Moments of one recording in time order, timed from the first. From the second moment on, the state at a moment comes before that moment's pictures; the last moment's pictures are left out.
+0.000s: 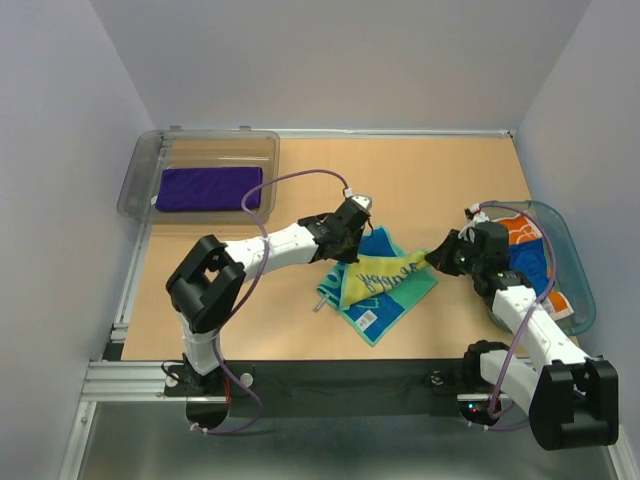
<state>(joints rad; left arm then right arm) -0.89 1.83 1.27 -0.36 -0.13 -0.48 0.05 0.97 0.48 -0.15 -0.33 0.42</state>
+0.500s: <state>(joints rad) -0.86 1.59 1.30 -0.41 -0.22 -0.44 0.05 1.15 0.73 -0.15 -0.27 0.39</state>
